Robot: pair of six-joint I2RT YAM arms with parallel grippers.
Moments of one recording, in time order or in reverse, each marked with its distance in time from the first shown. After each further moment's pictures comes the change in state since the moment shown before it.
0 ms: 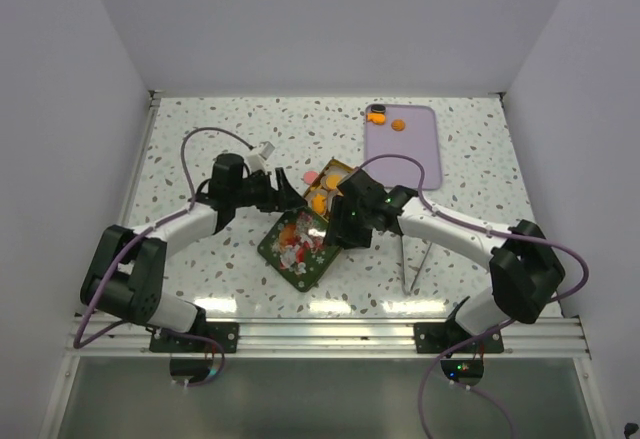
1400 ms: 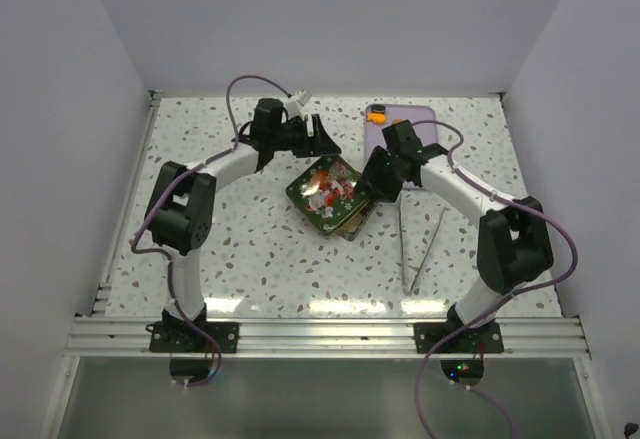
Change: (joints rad) left arm -0.062 0.537 0.697 -0.059 0.027 -0.039; right arm -0.385 0.147 0.195 -0.015 -0.055 -0.068
